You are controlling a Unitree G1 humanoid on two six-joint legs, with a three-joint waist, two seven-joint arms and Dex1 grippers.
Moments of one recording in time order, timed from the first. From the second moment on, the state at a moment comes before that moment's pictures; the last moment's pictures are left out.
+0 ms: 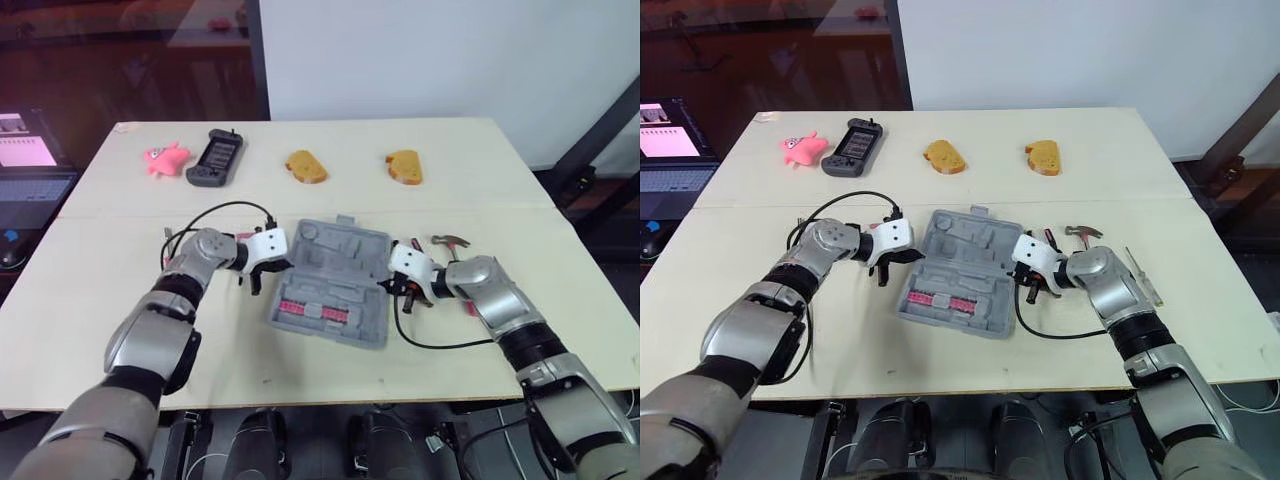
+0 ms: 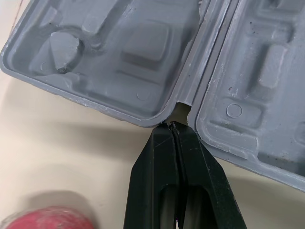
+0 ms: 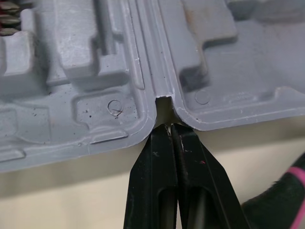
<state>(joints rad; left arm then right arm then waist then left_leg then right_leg) -0.97 0.37 -0.26 1.21 0.28 -0.38 -1.03 -0.58 -0.59 0.30 0.40 -0.09 0.27 1.02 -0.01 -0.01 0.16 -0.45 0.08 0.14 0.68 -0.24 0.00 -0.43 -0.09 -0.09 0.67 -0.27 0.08</state>
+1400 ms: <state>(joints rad) -0.44 0.55 -0.20 0.28 0.09 0.16 -1.11 -0.46 -0.65 0.32 0.19 -0.07 0.32 1.11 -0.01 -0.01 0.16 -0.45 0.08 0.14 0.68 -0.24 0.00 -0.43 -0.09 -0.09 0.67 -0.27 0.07</state>
